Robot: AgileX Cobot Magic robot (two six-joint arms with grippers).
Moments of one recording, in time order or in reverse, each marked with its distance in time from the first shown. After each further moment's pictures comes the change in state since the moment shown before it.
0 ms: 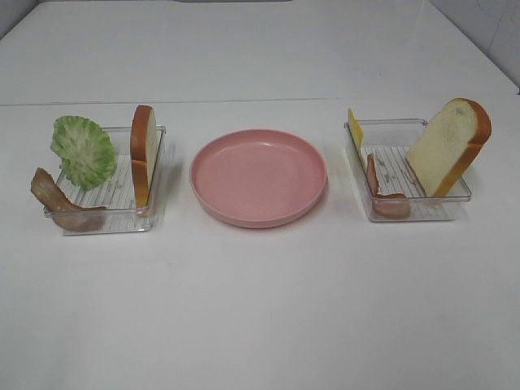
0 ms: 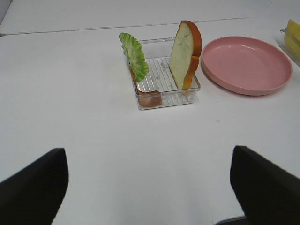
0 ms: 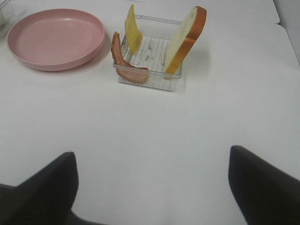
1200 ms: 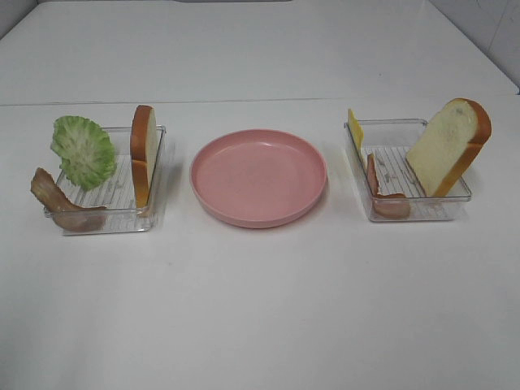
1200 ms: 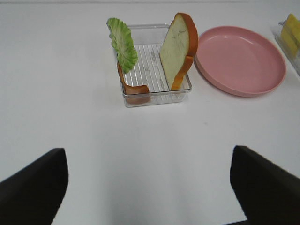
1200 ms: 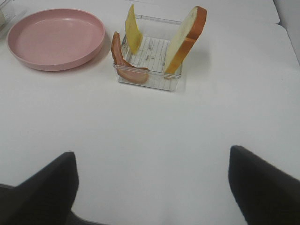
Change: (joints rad) left arm 0.000 0.474 -0.154 -0.063 -0.111 0.000; right arm 0.000 0.000 0.000 0.000 0.000 0.000
